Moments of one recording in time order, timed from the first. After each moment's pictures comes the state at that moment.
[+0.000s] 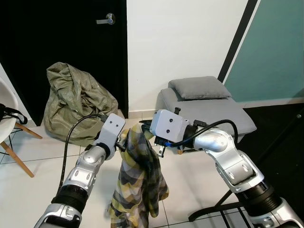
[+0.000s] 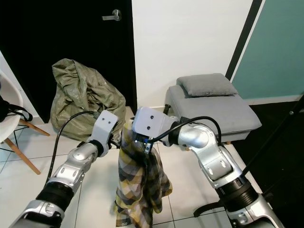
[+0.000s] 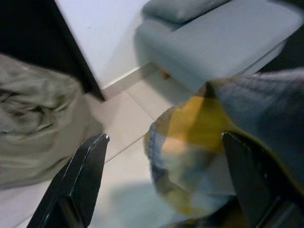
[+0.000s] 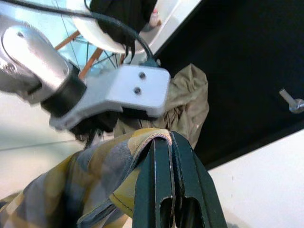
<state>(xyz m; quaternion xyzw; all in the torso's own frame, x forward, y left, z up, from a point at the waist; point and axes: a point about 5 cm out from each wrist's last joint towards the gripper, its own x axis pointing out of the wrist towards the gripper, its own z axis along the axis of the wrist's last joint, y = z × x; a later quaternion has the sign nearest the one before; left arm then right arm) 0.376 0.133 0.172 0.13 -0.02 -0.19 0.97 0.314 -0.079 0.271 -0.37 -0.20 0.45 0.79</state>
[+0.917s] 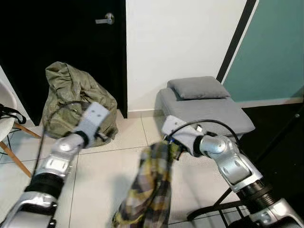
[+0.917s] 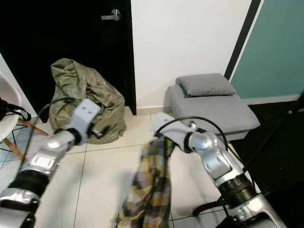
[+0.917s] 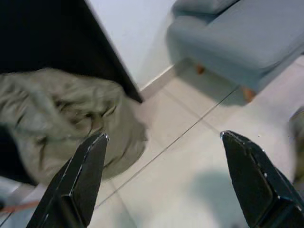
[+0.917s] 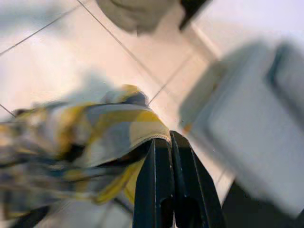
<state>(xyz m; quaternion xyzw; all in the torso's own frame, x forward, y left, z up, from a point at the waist) 0.380 0.215 0.204 0.23 -0.04 -0.13 0.96 0.361 -0.150 0.203 -0.33 0.14 0.26 0.90</state>
